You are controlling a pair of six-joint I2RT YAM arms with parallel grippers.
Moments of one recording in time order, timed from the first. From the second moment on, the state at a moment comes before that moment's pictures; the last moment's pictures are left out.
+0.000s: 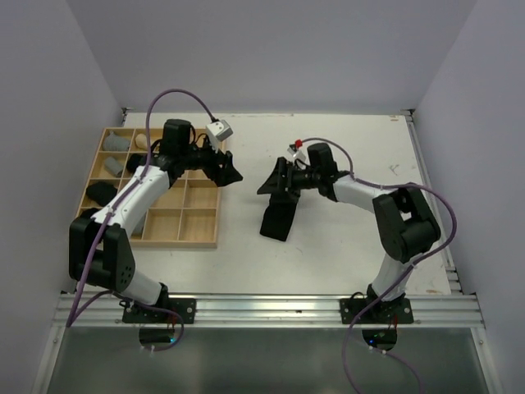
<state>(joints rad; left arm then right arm) -0.24 1.51 1.18 -0.33 0.77 0.25 0.43 1.79 1.11 0.02 -0.80 0.75</state>
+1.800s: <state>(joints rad) -0.23 1.54 1.12 -0.40 0.83 0.61 0.34 2.10 1.21 0.31 -0.89 1.01</state>
